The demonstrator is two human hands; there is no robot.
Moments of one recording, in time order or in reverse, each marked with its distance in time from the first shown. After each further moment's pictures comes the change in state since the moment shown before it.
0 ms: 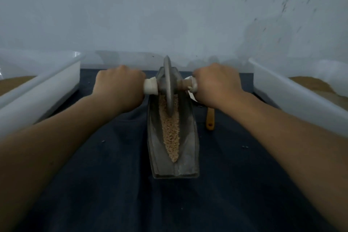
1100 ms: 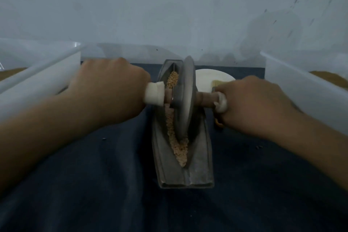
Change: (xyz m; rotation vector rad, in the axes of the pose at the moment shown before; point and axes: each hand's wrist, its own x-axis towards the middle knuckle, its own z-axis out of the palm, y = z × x) left_hand -0.032 -0.020 -0.019 0.150 0.149 0.221; right_hand -0.069 0.019 -0.010 0.058 -0.008 -0.040
